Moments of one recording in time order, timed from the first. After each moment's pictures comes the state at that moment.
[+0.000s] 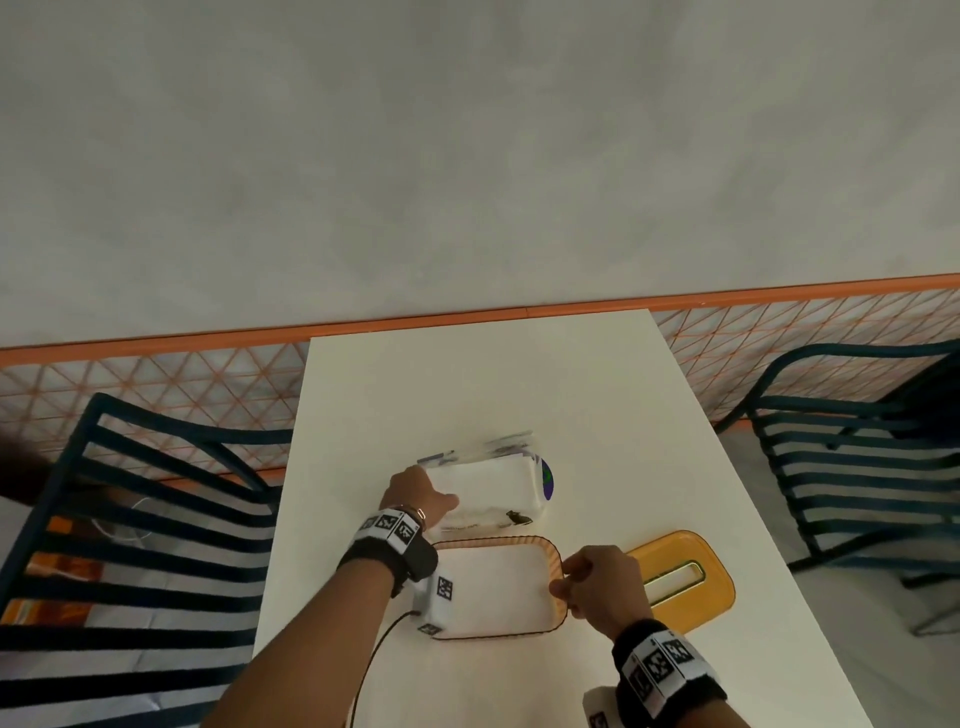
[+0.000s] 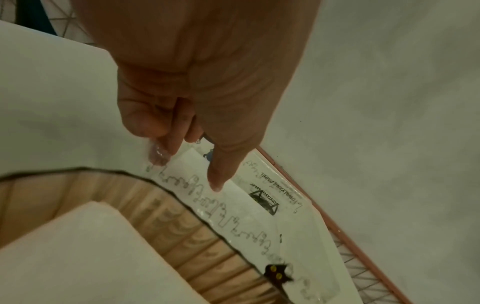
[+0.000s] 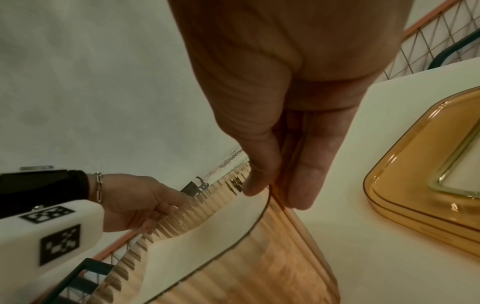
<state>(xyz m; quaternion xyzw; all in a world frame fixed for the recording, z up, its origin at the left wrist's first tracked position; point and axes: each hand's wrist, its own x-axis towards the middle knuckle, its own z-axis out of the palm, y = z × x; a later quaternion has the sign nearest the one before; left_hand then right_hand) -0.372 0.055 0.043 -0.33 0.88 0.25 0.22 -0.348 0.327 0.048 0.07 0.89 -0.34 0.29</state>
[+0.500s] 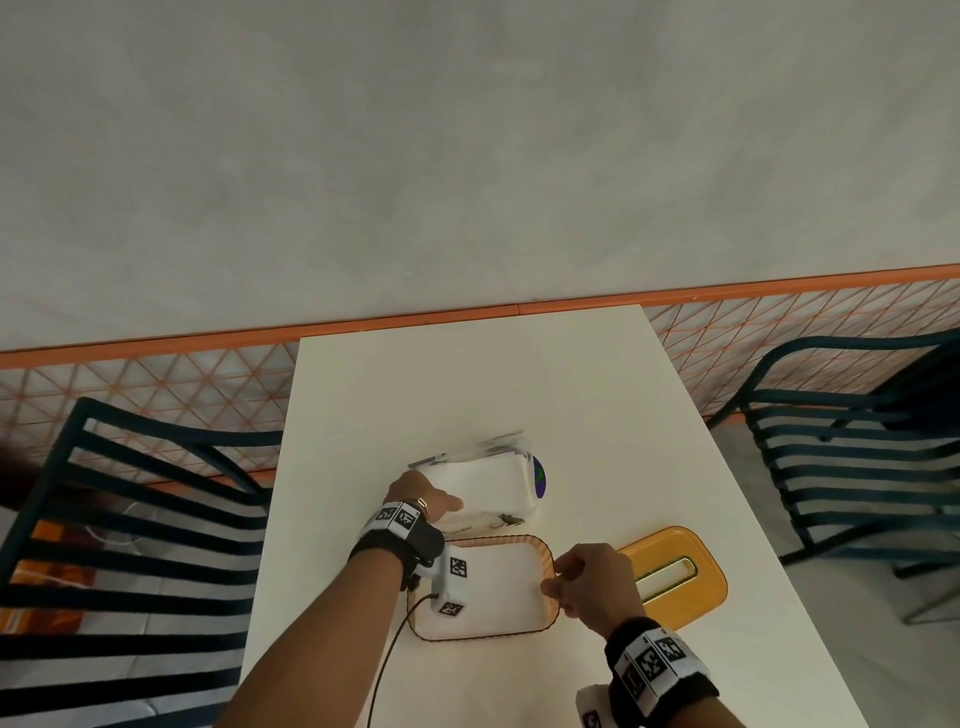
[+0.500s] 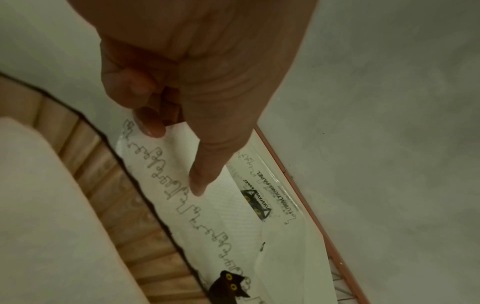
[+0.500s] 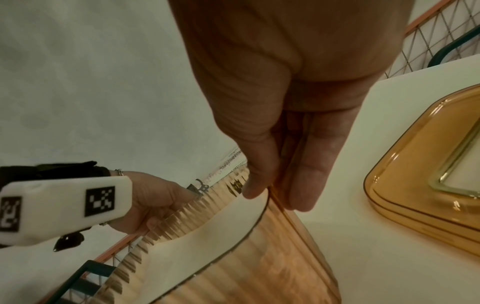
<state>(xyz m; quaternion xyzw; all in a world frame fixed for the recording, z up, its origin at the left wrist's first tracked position) -0.384 0.067 0.037 -0.39 0.84 0.30 0.23 -0.349 0.329 0.045 0.07 0.89 -0.34 0.30</state>
